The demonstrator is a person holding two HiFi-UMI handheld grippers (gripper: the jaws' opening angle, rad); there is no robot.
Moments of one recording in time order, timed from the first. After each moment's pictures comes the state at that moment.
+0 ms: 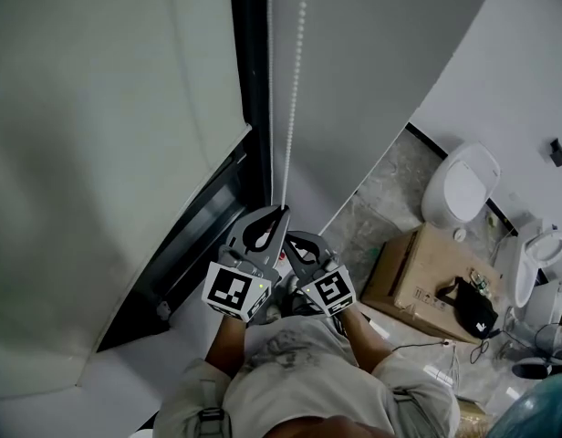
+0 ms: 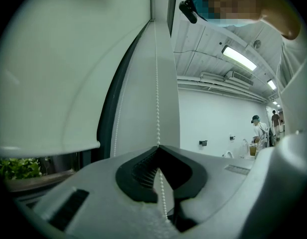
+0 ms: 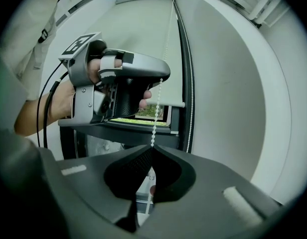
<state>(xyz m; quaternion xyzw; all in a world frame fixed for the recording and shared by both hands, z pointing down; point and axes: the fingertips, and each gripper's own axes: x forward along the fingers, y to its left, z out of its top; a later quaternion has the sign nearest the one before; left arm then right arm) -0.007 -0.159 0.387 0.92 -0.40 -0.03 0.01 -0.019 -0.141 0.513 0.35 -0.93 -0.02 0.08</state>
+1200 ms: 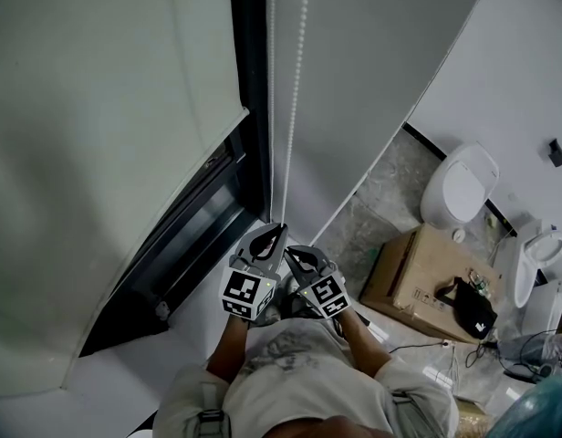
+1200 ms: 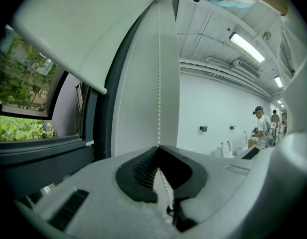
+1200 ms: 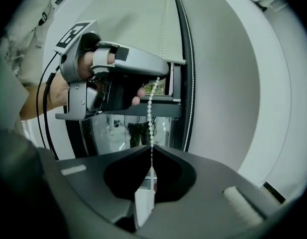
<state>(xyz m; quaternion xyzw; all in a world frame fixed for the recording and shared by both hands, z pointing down) -0.002 -0.152 0.487 0.91 -0.41 0.04 0.07 -0.005 -0.121 0.602 0.34 -0.92 0.05 0.17</state>
